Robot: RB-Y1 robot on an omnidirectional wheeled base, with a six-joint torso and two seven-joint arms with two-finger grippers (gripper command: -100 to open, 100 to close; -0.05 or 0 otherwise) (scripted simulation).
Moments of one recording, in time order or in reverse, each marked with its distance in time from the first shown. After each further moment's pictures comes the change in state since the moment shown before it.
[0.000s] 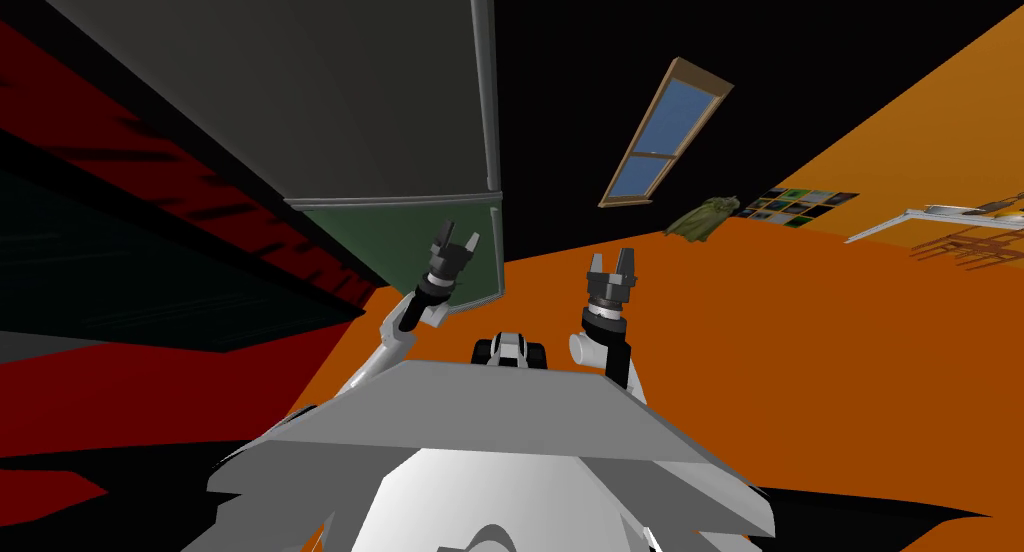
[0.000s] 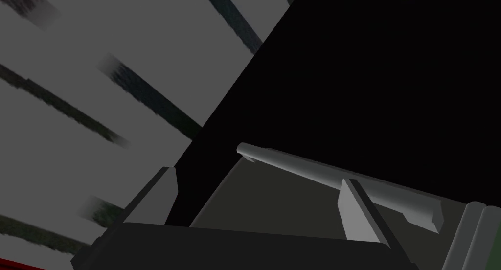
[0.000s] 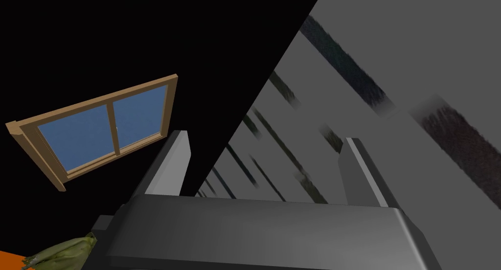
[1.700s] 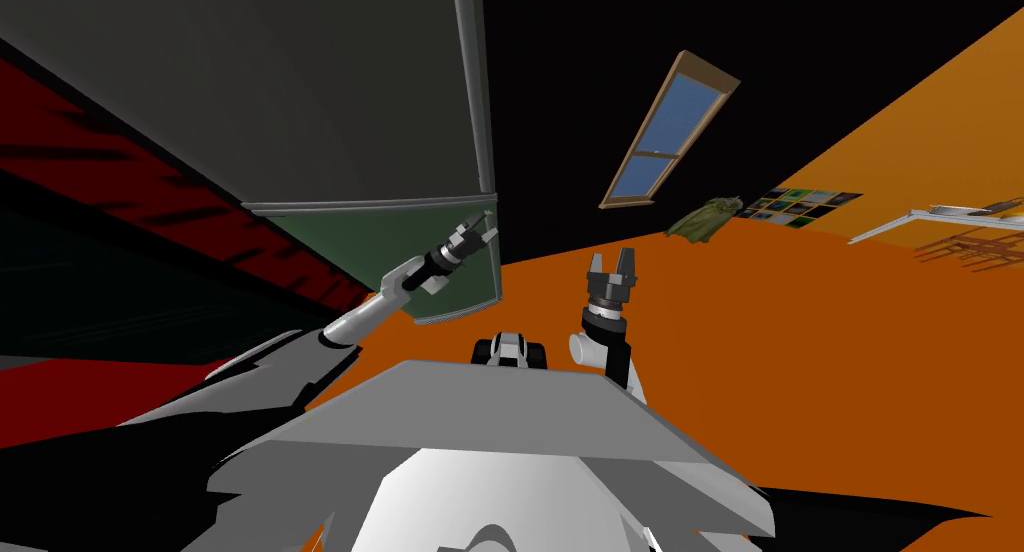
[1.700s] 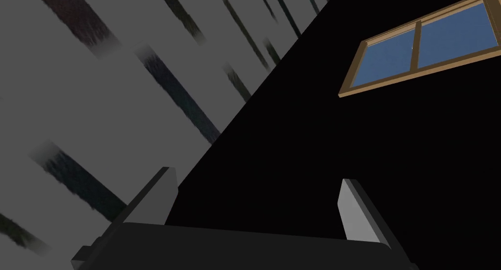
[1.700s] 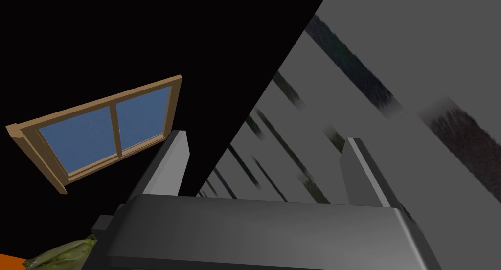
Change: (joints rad) left arm -0.406 0.368 -0.168 0.207 0.043 0.036 0.188; right arm 0.000 0.000 0.000 0.000 0.000 0.000 0.000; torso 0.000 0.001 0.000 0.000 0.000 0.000
